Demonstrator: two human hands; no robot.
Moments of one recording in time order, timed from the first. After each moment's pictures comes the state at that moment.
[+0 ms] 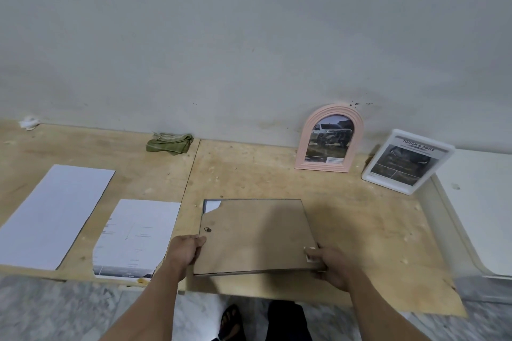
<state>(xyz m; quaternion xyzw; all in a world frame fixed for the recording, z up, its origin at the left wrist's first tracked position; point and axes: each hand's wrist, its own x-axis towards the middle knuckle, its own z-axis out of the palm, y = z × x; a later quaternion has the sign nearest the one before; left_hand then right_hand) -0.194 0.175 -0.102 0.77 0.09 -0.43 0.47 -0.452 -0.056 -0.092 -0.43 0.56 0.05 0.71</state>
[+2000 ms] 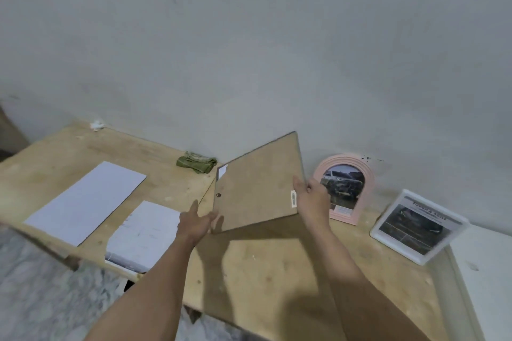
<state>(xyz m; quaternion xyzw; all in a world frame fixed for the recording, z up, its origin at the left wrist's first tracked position) -0.203 0.130 0.002 0.83 0.02 -0.30 0.48 -0.328 -0.096 0.073 -0.78 0.41 -0.23 0.41</state>
